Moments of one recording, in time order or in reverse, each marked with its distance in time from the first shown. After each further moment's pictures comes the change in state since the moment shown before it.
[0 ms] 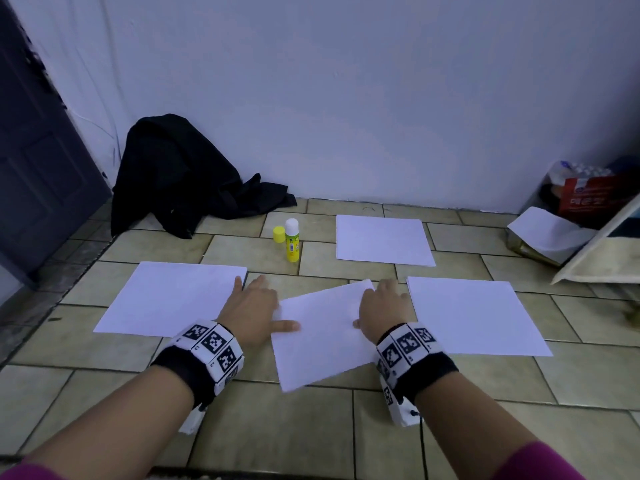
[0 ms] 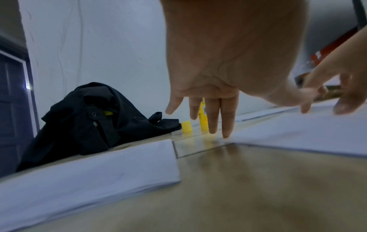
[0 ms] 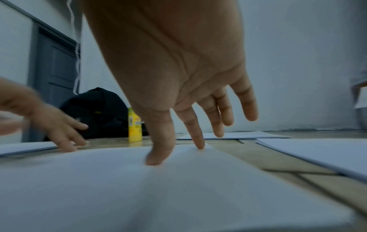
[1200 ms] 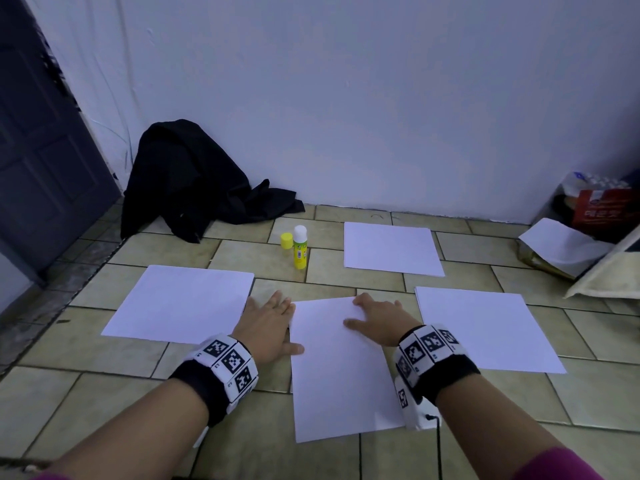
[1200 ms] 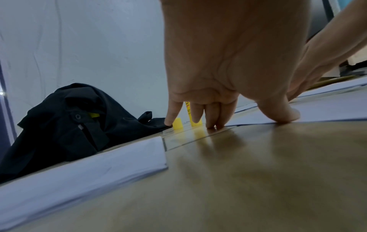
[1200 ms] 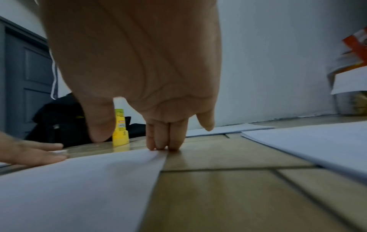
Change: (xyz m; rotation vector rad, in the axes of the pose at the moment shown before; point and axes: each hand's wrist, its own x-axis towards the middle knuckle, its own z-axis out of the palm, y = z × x) left_hand -0.005 0.012 0.006 0.166 -0.131 0.018; right_hand 0.017 0.013 0.004 0.414 -0.160 -0.234
